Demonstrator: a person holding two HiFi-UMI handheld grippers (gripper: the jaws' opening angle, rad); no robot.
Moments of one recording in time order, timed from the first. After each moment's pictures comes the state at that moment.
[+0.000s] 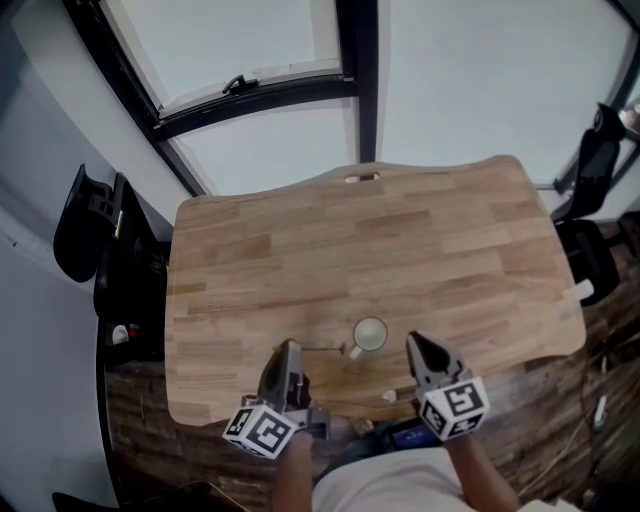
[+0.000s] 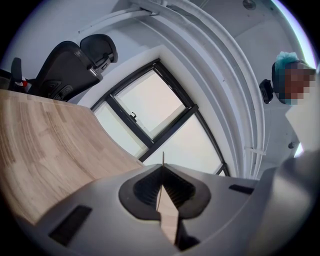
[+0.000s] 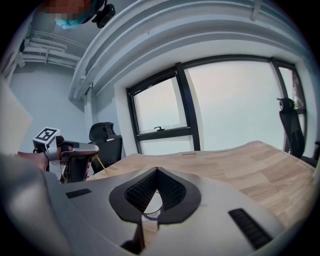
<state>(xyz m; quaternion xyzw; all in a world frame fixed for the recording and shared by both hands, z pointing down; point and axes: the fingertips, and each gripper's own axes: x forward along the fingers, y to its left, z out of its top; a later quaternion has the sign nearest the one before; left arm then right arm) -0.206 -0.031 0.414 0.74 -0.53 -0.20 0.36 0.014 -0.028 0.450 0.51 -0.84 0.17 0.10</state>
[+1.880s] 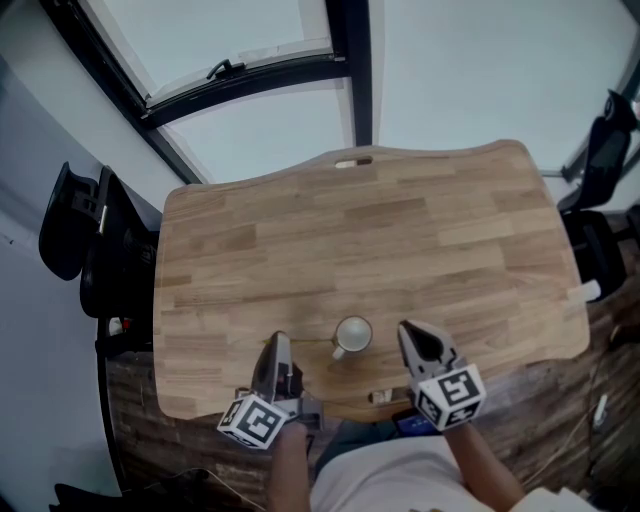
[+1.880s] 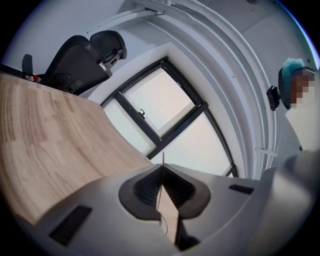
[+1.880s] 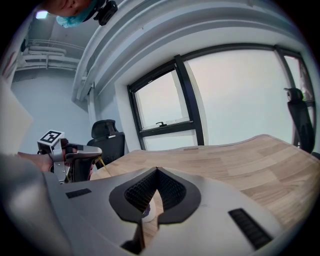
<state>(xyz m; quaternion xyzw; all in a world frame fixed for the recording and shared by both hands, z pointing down) -0.184 -0.054 0.452 0.71 -0.55 -0.20 0.39 0.036 -0.058 0.479 0.47 -0.85 0.19 0.11</state>
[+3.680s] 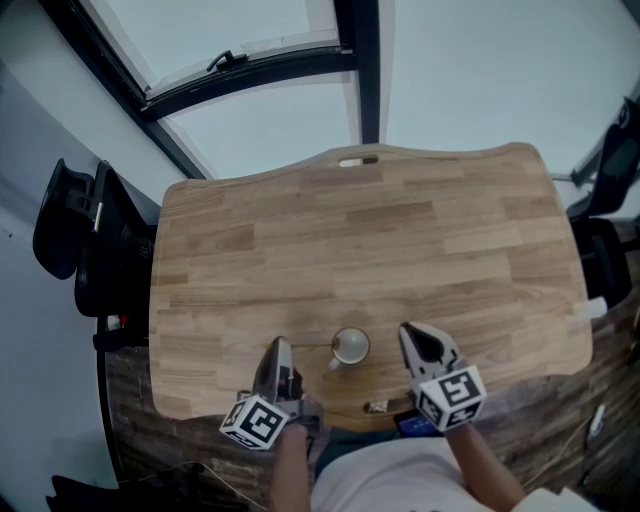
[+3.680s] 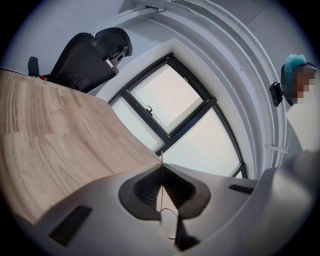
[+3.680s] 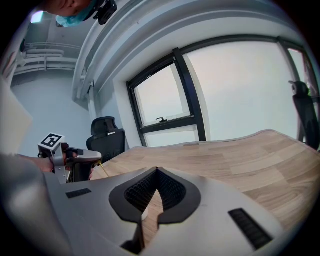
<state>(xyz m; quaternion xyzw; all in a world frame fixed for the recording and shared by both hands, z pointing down) -0.180 -0.067 0.489 0.68 -0.58 -0.18 0.40 0.045 -0.085 0.502 0.45 -0.86 0.20 0.12</state>
